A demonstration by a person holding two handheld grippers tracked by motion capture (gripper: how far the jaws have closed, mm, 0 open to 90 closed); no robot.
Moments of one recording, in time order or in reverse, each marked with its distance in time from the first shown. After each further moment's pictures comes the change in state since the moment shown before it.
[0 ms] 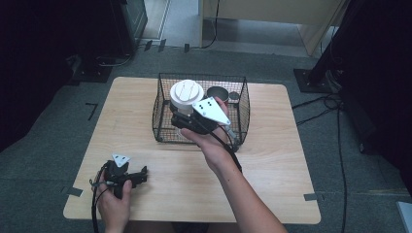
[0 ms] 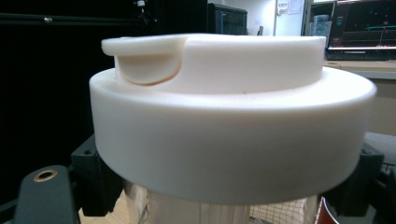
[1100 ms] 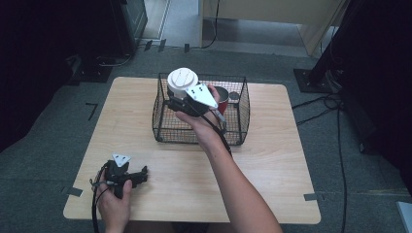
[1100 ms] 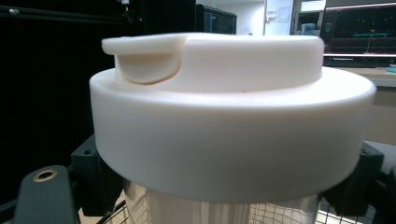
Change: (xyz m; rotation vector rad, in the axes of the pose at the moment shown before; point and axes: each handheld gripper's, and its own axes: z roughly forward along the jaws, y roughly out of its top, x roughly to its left) left arm 0.000 0.000 0.000 0.002 0.002 0.003; right arm -0.019 -0.022 0.070 -0.025 -0.040 -0.022
